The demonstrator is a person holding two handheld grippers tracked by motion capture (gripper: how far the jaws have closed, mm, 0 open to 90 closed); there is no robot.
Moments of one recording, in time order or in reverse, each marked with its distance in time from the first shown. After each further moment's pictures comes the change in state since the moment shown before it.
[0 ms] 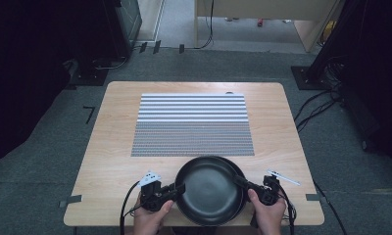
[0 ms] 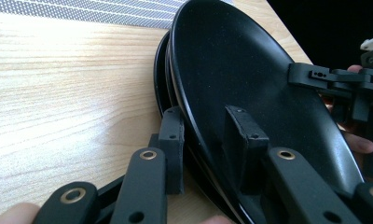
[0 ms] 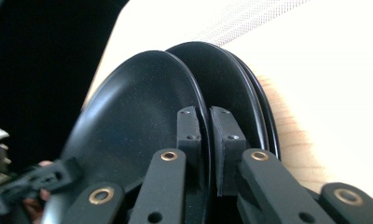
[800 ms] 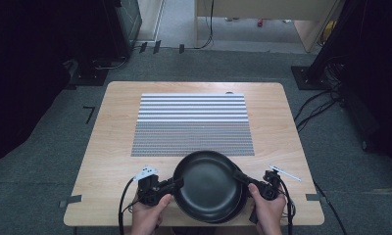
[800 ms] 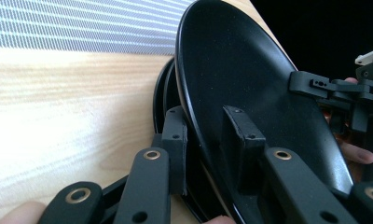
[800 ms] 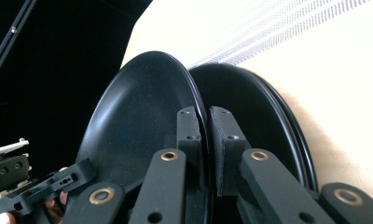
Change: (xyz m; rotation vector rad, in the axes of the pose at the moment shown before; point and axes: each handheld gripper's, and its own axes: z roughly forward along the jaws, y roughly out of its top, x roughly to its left) left arm -0.003 0.022 -0.008 -0.031 0.001 -0.032; right arm 0.013 0.015 0.000 -0.011 0.045 0.048
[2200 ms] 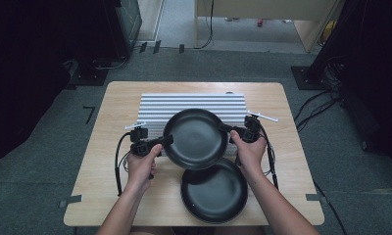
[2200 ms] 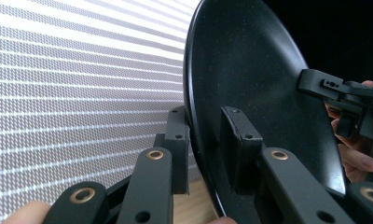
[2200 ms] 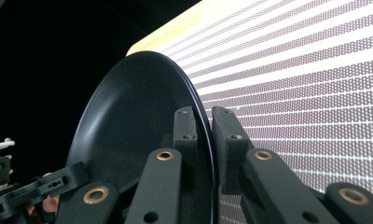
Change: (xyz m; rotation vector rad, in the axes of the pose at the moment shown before) left arm 0.061 0.112 0.032 -0.039 0.047 -0.124; right arm 0.044 0.123 0.103 0.036 -0.057 -0.130
